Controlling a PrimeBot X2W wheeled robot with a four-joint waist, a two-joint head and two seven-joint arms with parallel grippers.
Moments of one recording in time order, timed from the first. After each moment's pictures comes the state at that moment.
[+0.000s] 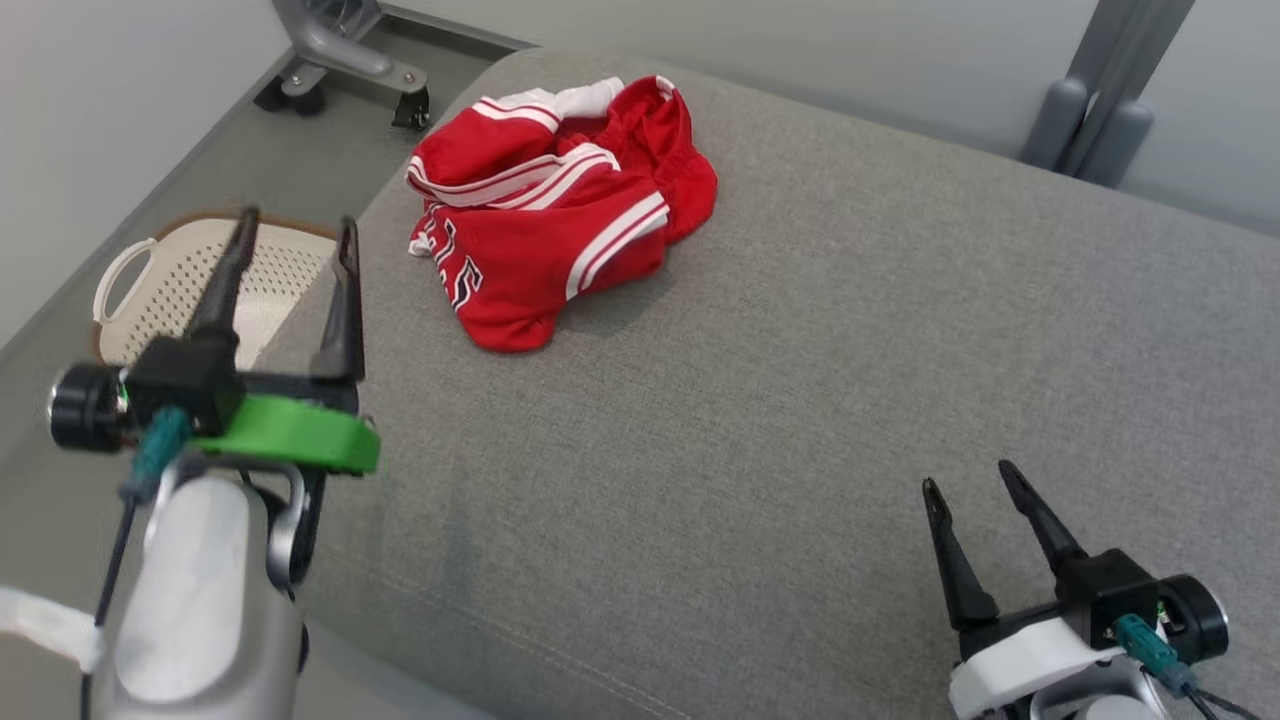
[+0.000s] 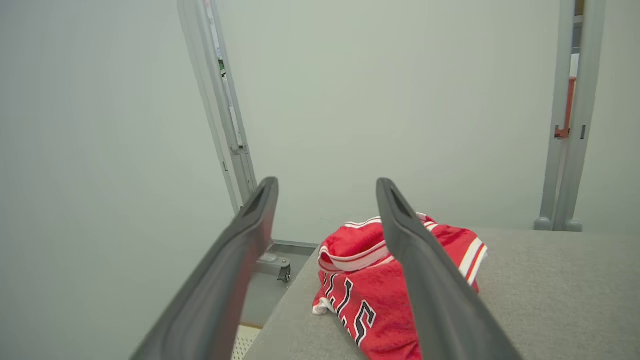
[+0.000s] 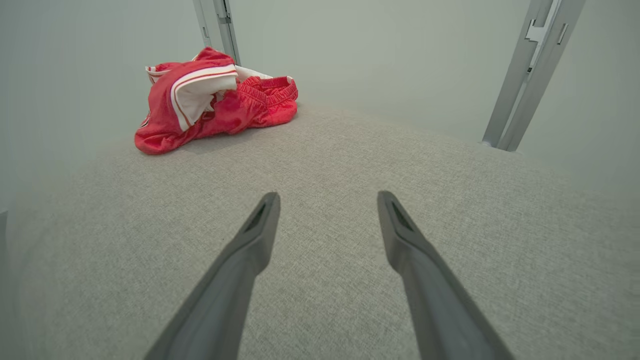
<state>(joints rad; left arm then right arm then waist) -0.40 0.13 -0.07 0.26 -0.12 -0.12 -0.27 0.05 -0.06 0.06 0.14 0.01 0.13 -0.26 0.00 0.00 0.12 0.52</state>
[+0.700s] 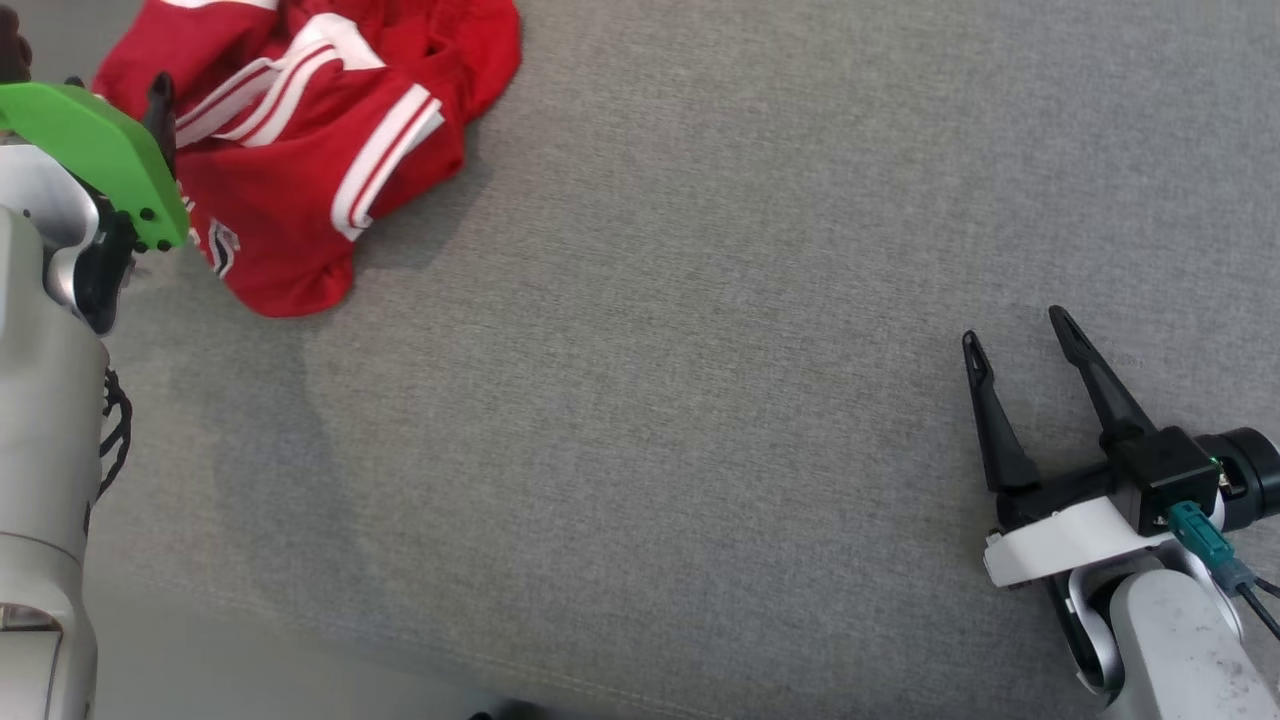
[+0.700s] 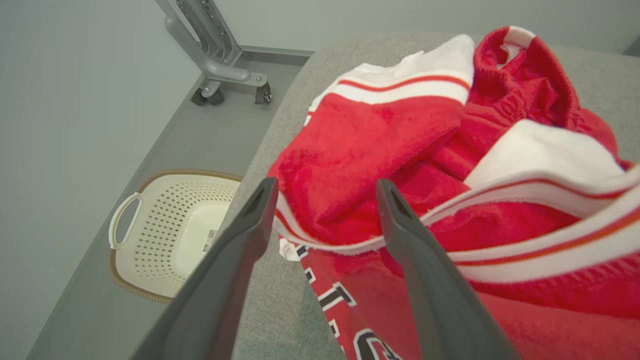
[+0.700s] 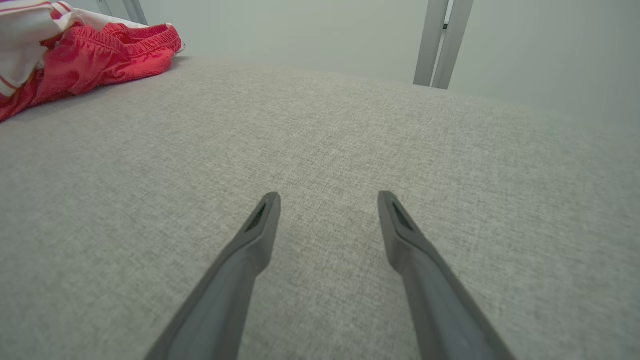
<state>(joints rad) -1.11 0.32 -0.25 1.09 -0.44 -0.13 0.13 -0.14 -0.15 0.04 0.08 -0.02 0.13 -0.26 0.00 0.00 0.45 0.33</state>
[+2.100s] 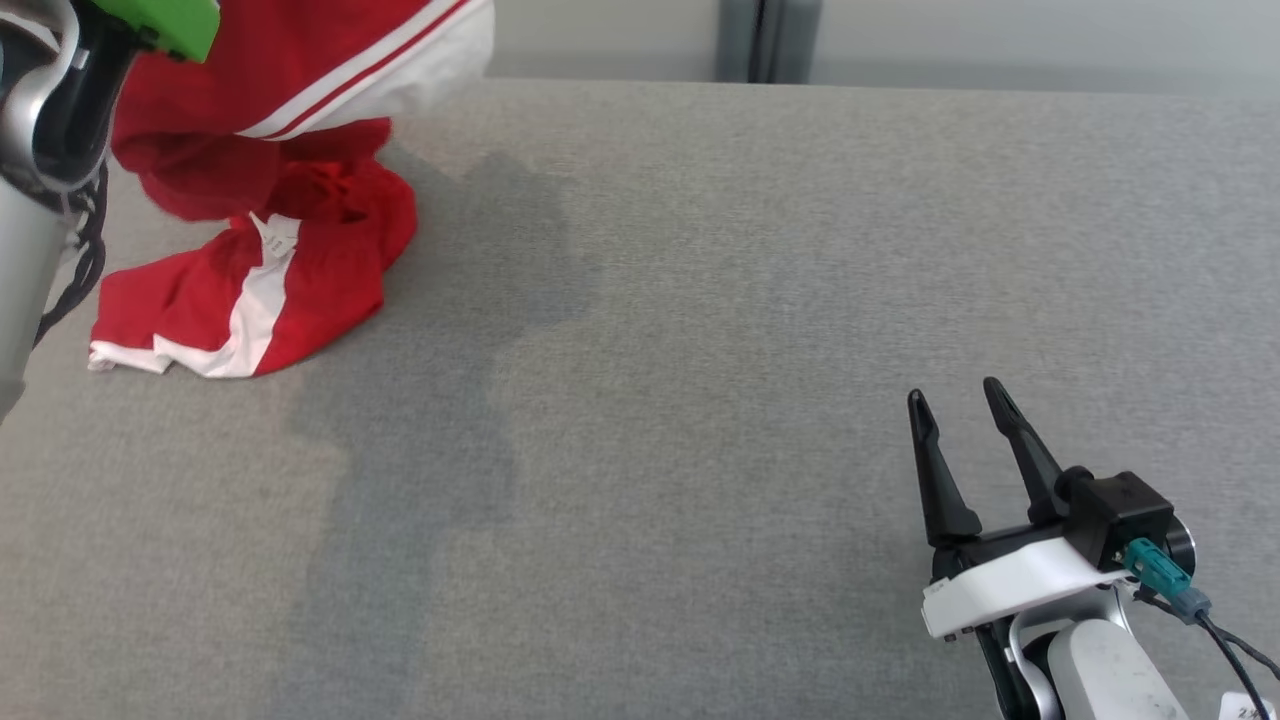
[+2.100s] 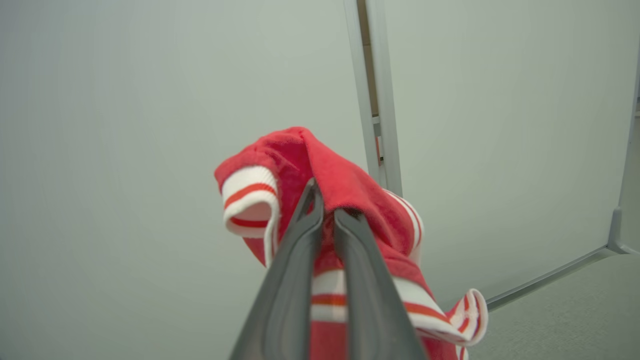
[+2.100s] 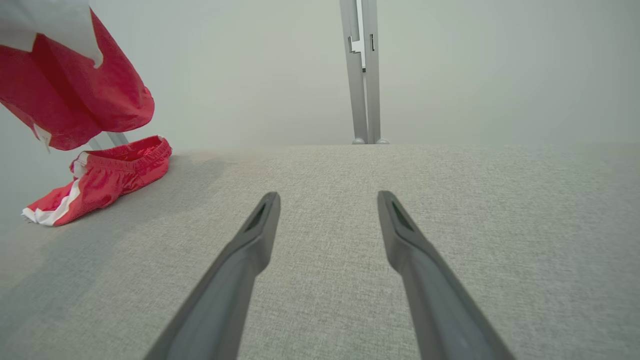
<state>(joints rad) -1.24 0.51 -0.68 0.52 -0.81 -0.13 -0.08 -0.09 -0.05 0.08 0.16 0.16 0.13 -0.27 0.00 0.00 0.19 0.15</state>
